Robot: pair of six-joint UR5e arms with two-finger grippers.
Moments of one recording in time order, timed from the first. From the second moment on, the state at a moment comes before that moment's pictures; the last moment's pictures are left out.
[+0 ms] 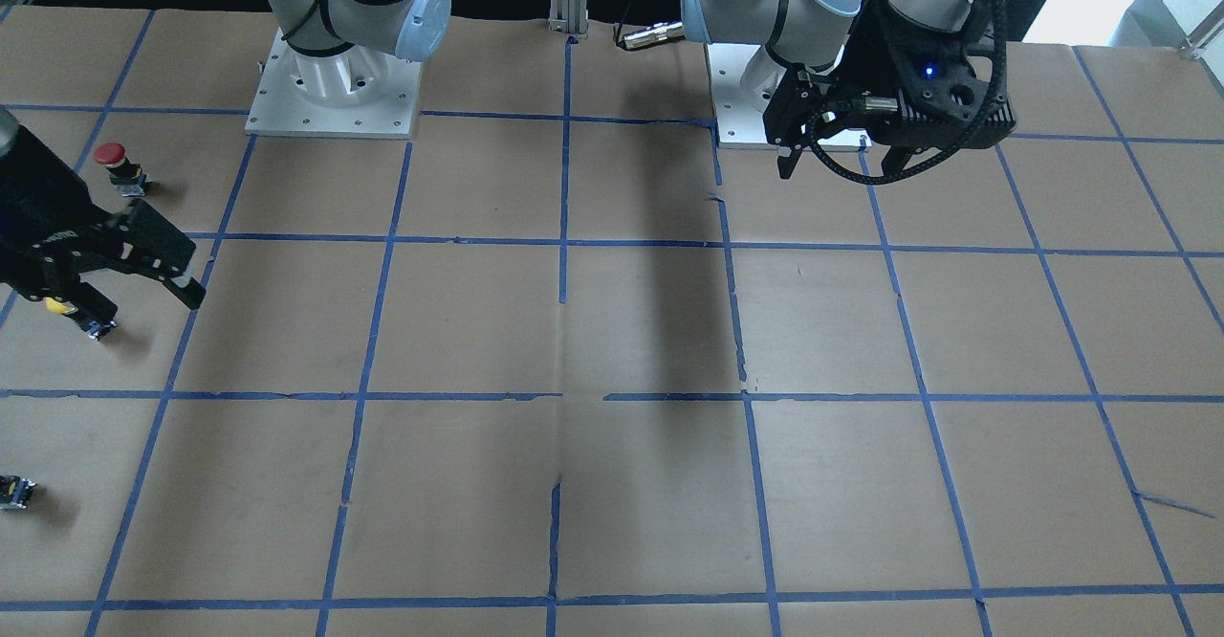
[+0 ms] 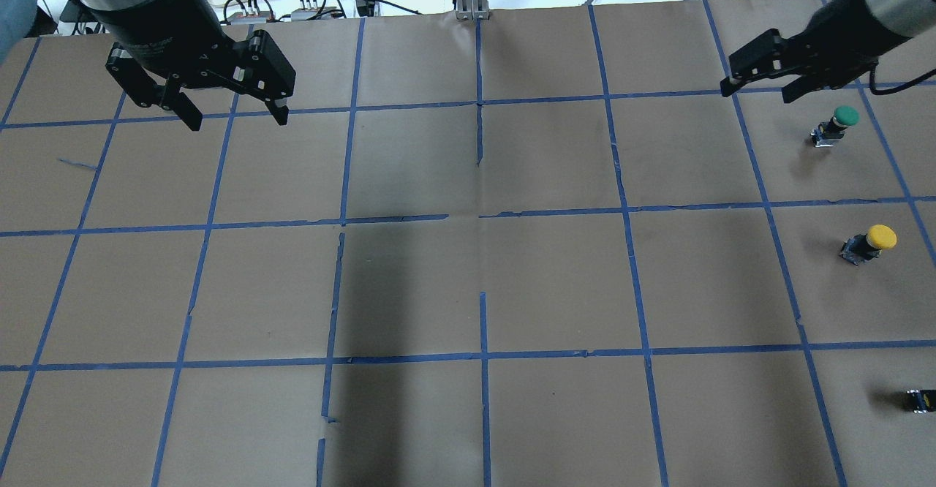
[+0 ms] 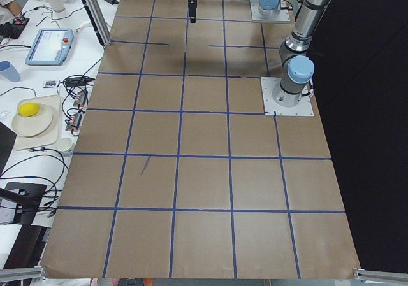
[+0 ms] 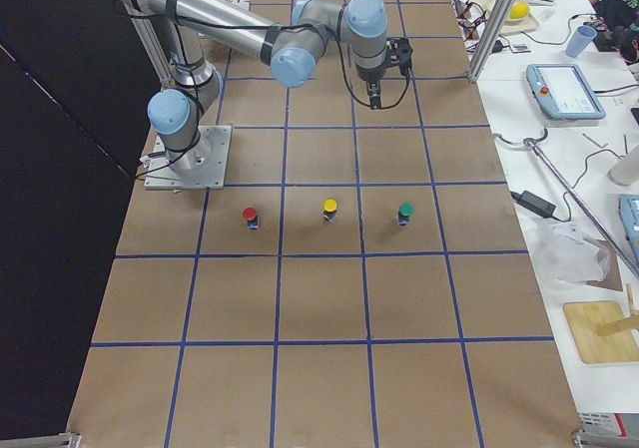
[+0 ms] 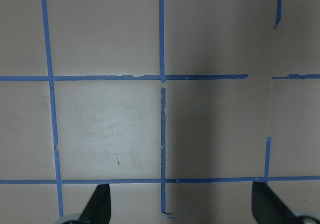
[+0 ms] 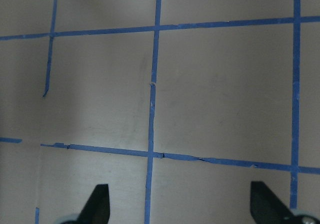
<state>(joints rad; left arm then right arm) -1.58 -1.59 -1.44 -1.69 1.56 -0.01 1.29 -1.48 1.67 -1.86 -1.31 -0.25</state>
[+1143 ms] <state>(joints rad) -1.58 -1.59 -1.44 -1.69 1.56 -0.01 1.57 -1.60 1.63 -1.53 -1.58 0.18</state>
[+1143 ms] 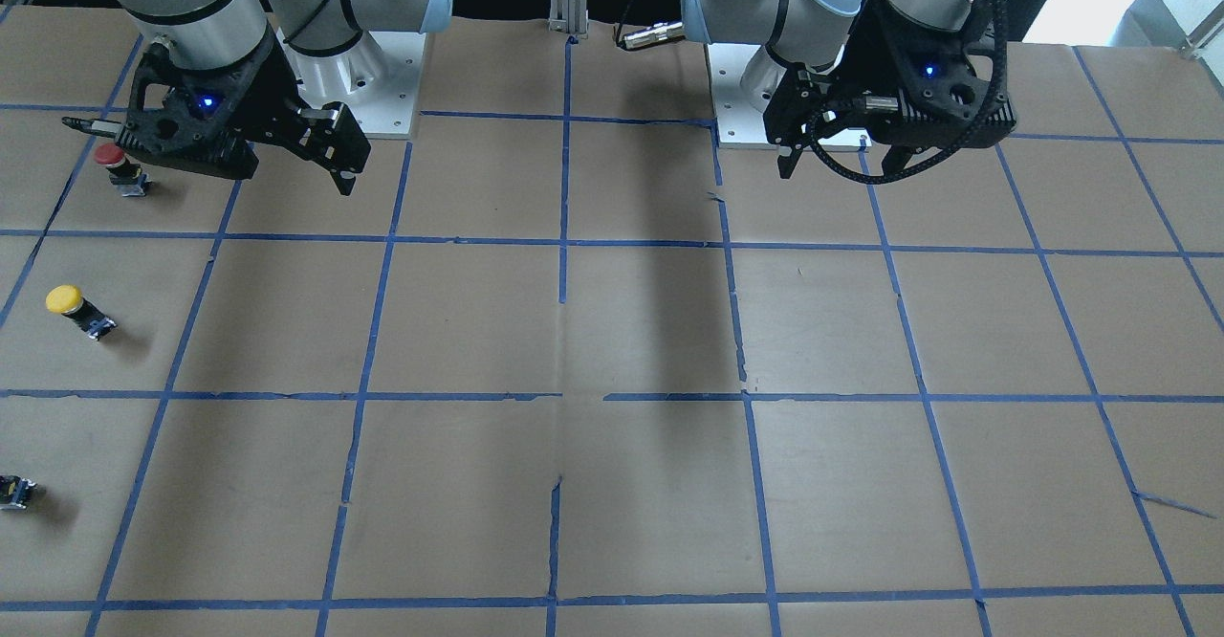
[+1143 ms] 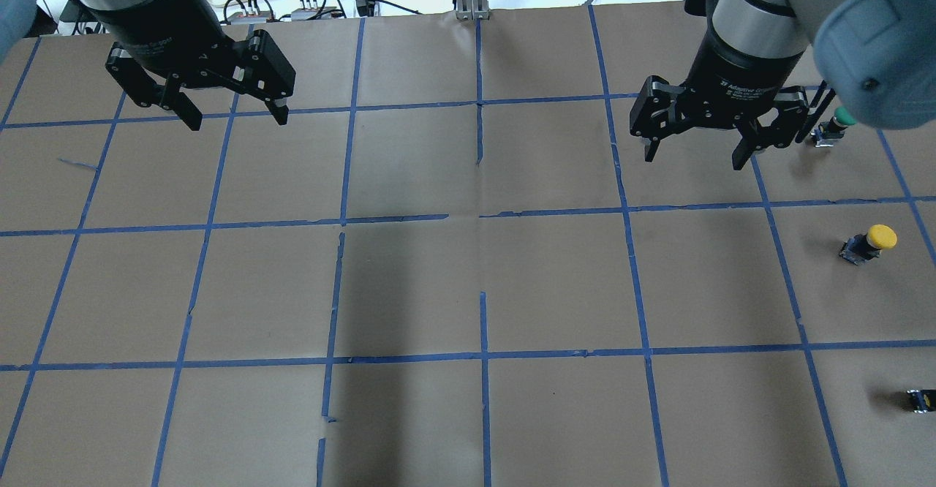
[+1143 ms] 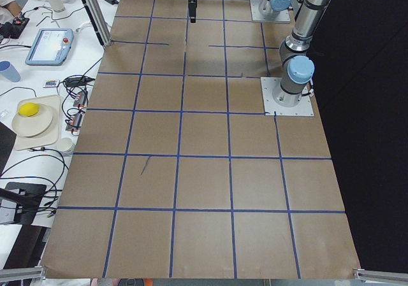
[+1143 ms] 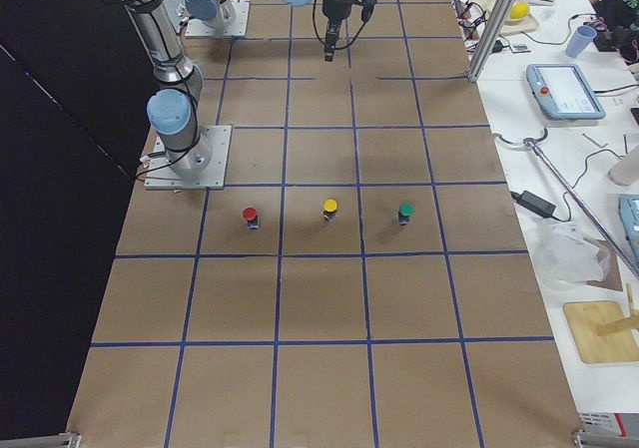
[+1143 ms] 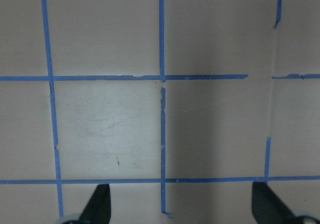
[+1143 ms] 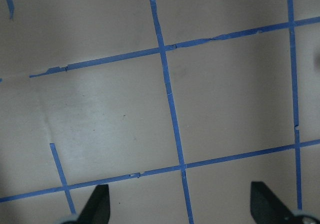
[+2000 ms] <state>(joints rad) -1.58 -1.59 -1.44 -1.69 1.56 -0.01 1.54 -1.60 1.64 -1.54 -1.59 0.17</state>
